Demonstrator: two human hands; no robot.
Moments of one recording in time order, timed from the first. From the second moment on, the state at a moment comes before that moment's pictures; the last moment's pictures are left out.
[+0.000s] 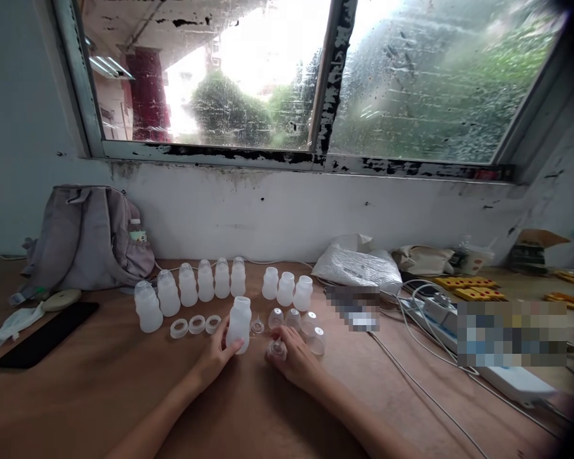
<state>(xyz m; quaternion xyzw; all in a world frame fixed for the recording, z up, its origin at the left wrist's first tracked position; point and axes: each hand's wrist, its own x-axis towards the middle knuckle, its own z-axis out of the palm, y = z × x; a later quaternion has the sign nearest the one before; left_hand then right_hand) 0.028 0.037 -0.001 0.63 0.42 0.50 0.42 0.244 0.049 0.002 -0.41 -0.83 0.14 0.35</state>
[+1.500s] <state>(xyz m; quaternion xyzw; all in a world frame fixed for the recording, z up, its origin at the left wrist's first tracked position) 0.005 0.054 -0.007 0.75 0.47 0.45 -0.11 0.192 0.126 0.083 -0.56 -0.81 -0.12 0.14</state>
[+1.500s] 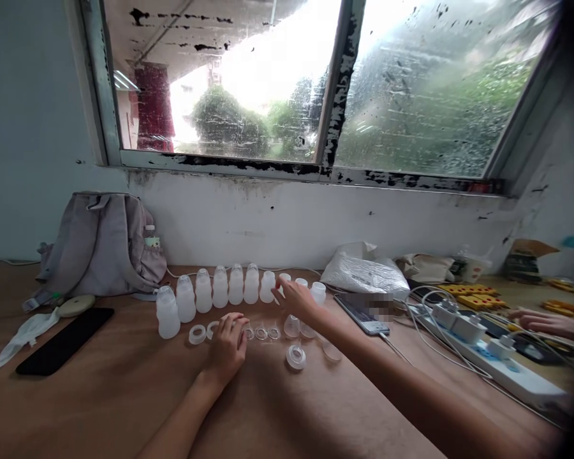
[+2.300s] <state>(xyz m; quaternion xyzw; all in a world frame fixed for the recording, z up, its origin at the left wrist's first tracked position) 0.023 0.033 0.009 0.84 0.41 0.34 0.07 0.178 0.043 0.000 -0.37 -0.77 0.30 0.43</state>
